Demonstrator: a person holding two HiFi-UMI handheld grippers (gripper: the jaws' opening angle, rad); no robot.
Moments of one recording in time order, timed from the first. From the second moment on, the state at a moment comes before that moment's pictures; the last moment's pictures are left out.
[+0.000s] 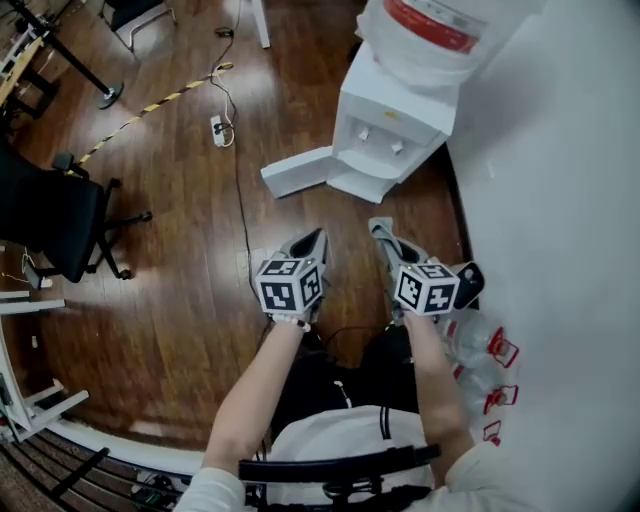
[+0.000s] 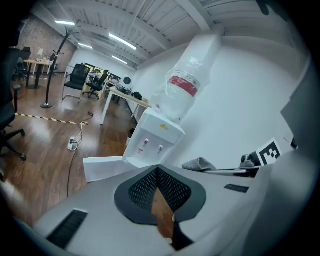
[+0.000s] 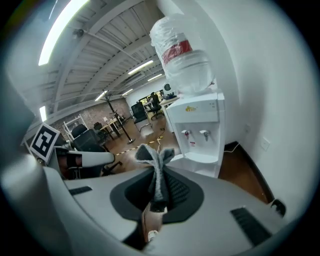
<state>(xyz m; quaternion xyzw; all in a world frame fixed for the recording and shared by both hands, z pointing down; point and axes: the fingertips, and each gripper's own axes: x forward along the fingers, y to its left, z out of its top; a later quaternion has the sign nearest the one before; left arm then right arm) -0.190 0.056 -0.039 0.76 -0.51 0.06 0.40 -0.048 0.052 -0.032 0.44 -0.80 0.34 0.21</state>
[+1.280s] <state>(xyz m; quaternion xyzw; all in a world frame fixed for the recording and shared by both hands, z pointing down) -0.194 -0.162 0.464 0.77 -0.54 0.04 0.34 -0.071 -0.235 0.498 0.50 -0.84 0.21 0.01</state>
